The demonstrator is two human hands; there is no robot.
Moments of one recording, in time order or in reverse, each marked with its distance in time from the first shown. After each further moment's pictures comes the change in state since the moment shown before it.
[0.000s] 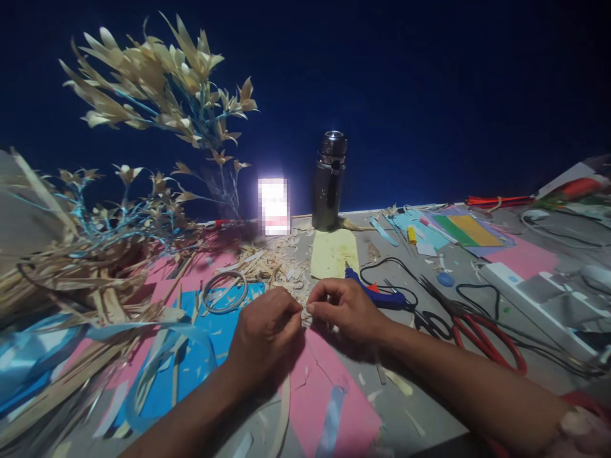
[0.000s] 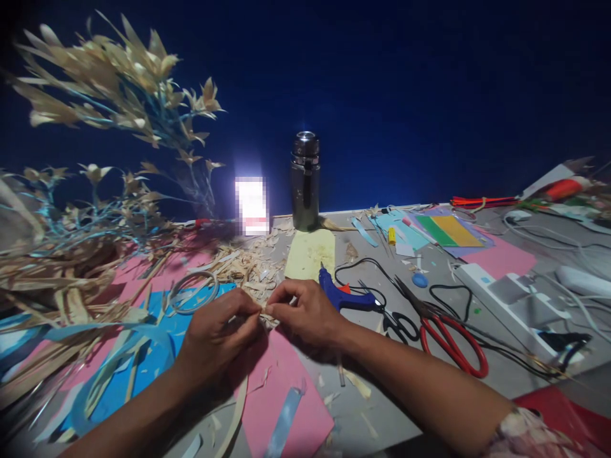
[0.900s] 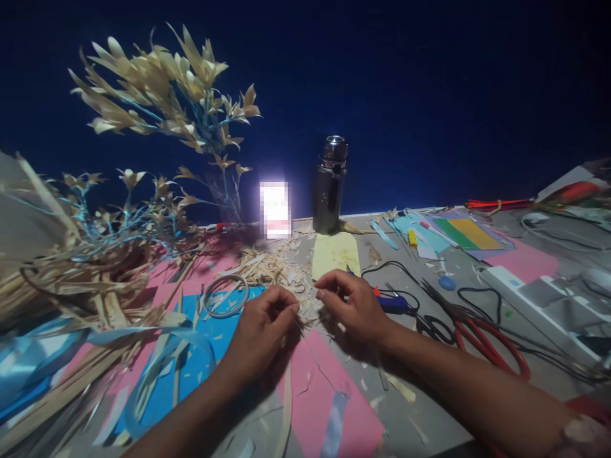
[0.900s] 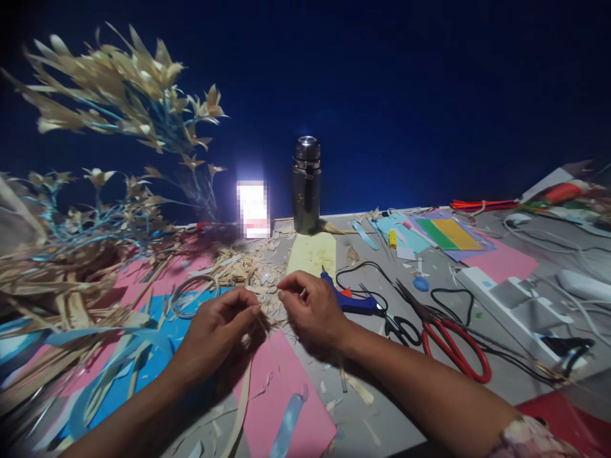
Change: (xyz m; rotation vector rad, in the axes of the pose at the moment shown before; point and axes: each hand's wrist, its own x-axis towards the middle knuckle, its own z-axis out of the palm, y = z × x) left_hand 0.004 -0.003 -0.003 -0.386 -0.119 -0.485; right_hand 0.005 0.007 -0.003 -0.253 0.238 -0.203
